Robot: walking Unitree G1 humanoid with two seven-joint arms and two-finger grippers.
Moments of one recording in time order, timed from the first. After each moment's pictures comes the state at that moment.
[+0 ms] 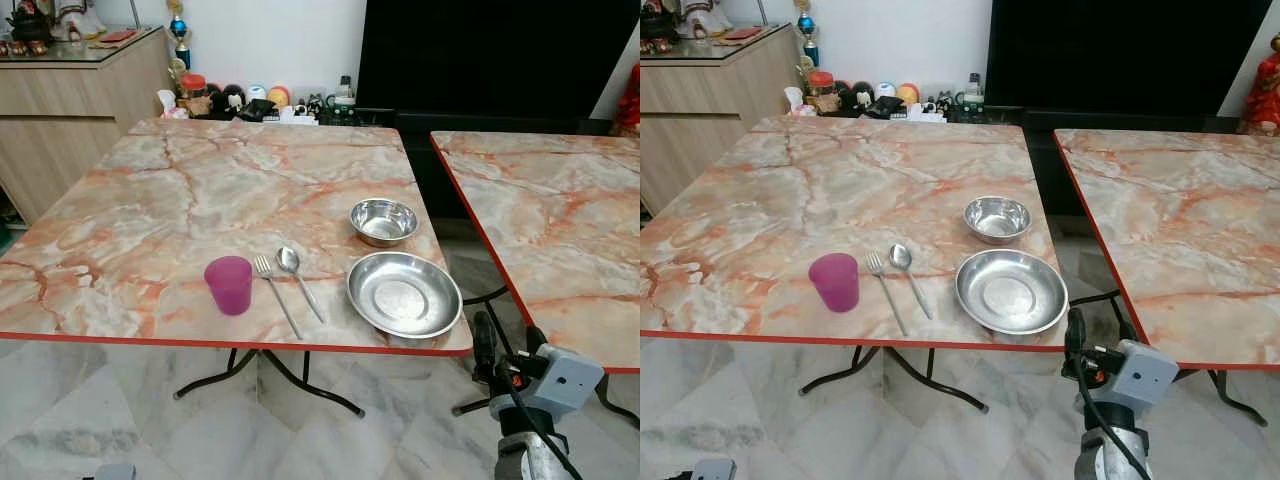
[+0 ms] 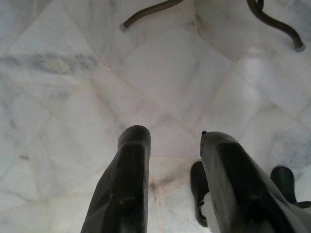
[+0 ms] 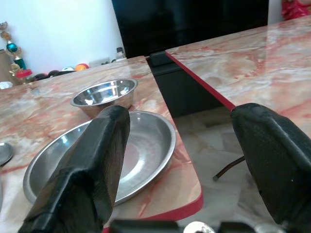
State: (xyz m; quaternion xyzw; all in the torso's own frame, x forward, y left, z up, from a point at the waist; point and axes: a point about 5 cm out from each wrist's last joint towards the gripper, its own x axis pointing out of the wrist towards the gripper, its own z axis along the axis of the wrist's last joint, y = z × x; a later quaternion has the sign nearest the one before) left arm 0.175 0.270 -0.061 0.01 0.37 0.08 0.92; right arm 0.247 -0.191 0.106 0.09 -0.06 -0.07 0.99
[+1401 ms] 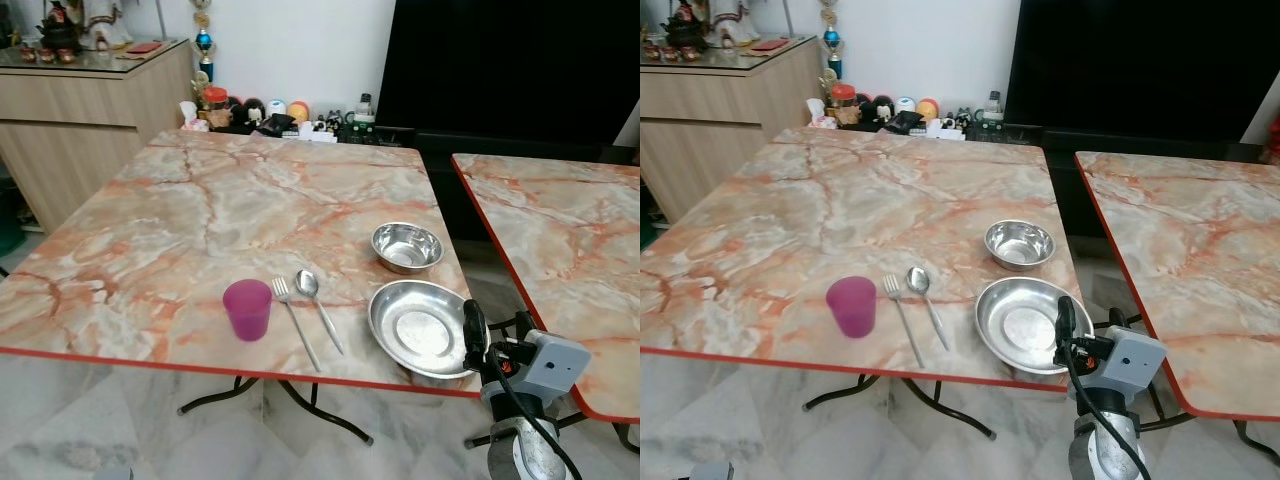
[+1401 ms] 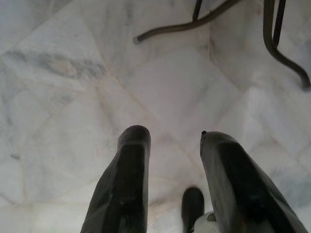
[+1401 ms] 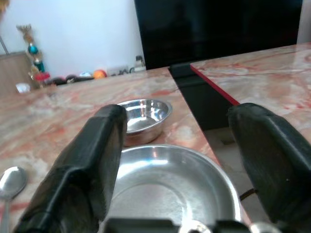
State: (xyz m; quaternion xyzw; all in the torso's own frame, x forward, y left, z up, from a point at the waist) left arm 0.177 0.267 -0.061 -0.02 0.36 0.11 0.92; right arm 0.258 -0.190 0.109 0.09 -0.07 -0.06 0.99
